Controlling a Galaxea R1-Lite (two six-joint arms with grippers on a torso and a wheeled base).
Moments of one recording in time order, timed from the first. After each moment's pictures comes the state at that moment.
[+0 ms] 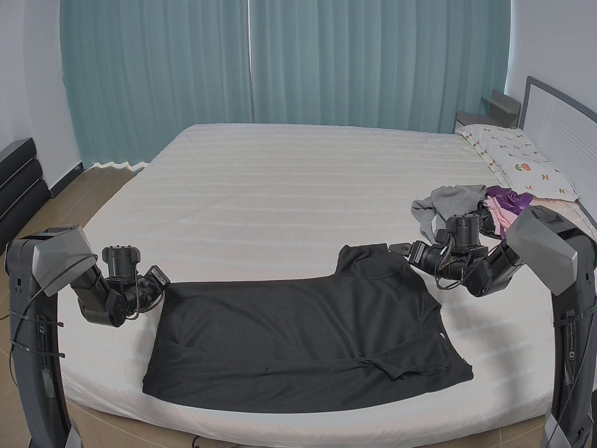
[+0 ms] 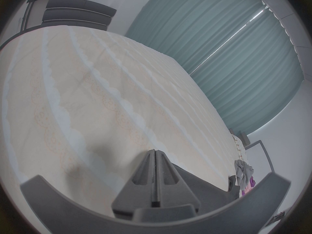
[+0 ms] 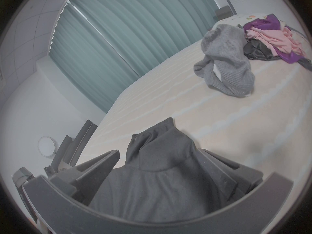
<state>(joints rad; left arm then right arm) 0.07 2.46 -0.99 -0.89 -0.12 -0.77 0.14 2.49 -1.27 -0.73 0.27 0.54</state>
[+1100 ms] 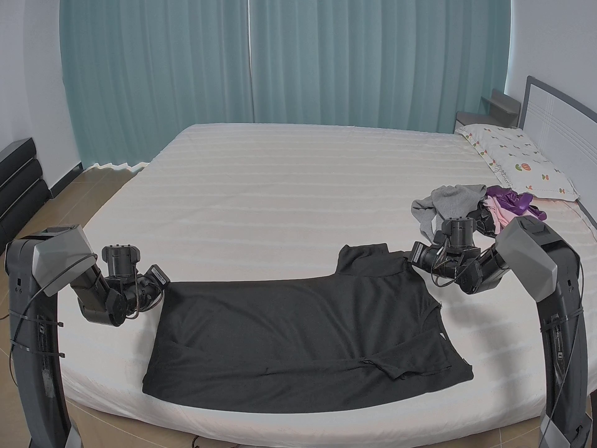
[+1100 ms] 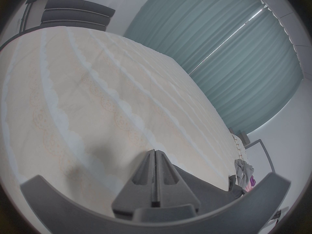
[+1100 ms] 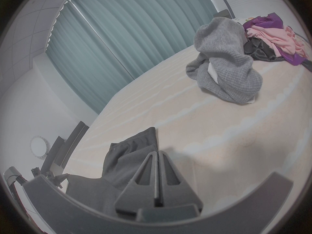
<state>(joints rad) 0.07 2.46 -1.00 -0.89 -0.13 -0.76 0.11 2.64 -1.50 -0.66 0.24 0.51</state>
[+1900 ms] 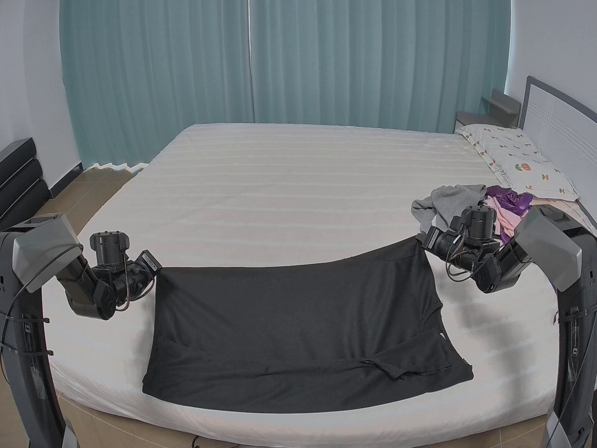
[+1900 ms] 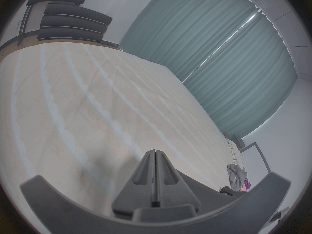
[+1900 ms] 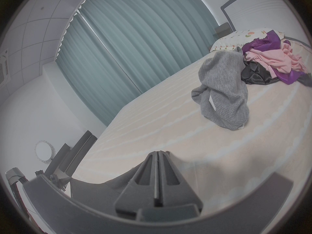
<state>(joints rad) 0.08 2.35 -0.94 -0.92 -0.12 -0.76 0.08 2.49 -1.29 -0.86 0.25 0.53</state>
